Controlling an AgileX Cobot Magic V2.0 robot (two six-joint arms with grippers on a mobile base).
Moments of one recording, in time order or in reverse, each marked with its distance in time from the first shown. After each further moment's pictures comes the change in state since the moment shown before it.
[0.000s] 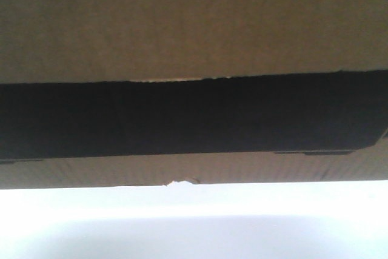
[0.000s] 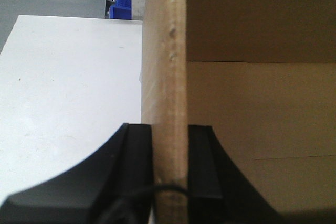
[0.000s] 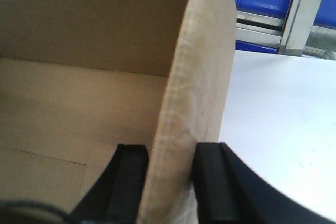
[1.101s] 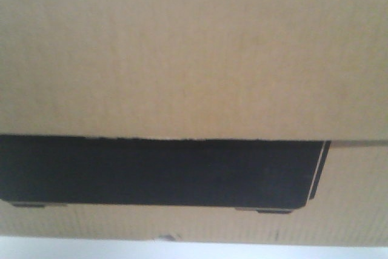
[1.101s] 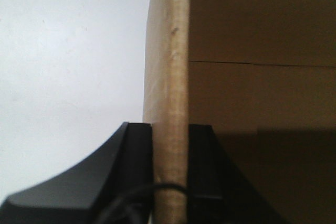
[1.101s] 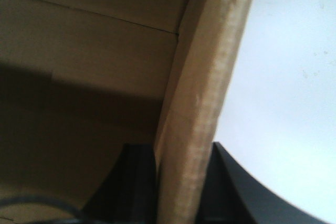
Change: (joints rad) left arm 0.008 0.546 -0.113 0.026 -0.051 0.006; right arm -0.004 0.635 -0.238 -0.075 0.208 -0.003
